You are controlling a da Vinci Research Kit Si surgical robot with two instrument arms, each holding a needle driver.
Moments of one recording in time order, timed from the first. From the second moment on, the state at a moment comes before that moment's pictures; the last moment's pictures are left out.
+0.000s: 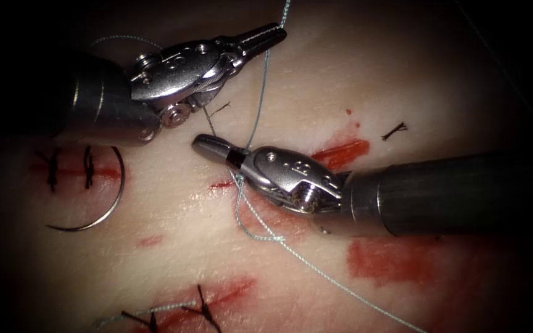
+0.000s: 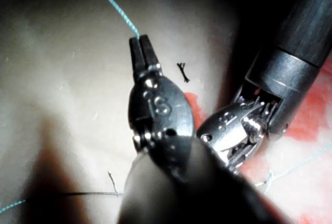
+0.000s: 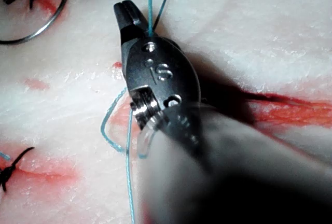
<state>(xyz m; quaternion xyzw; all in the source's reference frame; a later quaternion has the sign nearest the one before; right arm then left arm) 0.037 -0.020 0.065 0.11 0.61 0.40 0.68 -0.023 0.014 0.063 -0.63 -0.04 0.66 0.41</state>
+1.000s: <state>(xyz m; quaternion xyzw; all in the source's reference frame) 0.025 -0.019 0.062 0.15 0.62 0.38 0.68 -0.014 0.012 0.067 -0.51 -0.10 0.71 0.47</state>
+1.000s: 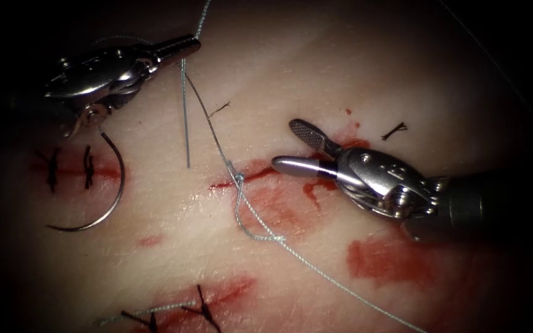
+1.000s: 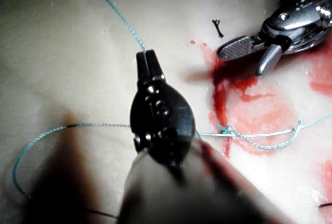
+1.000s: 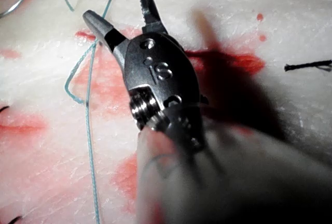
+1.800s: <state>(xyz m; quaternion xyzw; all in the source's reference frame) 0.025 -0.019 0.061 0.15 0.61 0.38 0.68 -0.009 0.016 0.060 -0.39 0.05 0.91 0.14</state>
